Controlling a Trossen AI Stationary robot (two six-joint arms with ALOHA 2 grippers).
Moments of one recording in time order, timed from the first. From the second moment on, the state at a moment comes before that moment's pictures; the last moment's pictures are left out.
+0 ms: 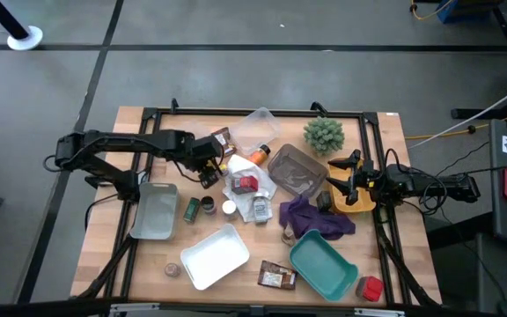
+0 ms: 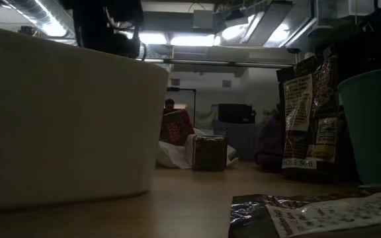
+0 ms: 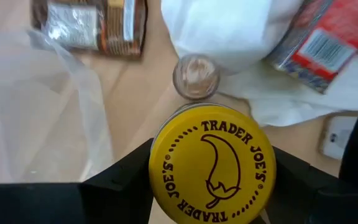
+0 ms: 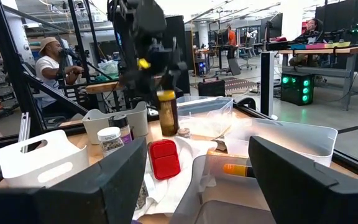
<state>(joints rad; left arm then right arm) 0.19 1.36 1.05 -0.92 -0.16 -0.36 0.05 0.01 0.02 0.06 0.25 0.10</state>
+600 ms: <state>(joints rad) 0.49 1.36 1.29 -1.21 -0.20 -0.22 0.05 0.01 0.02 0.05 0.25 0.10</state>
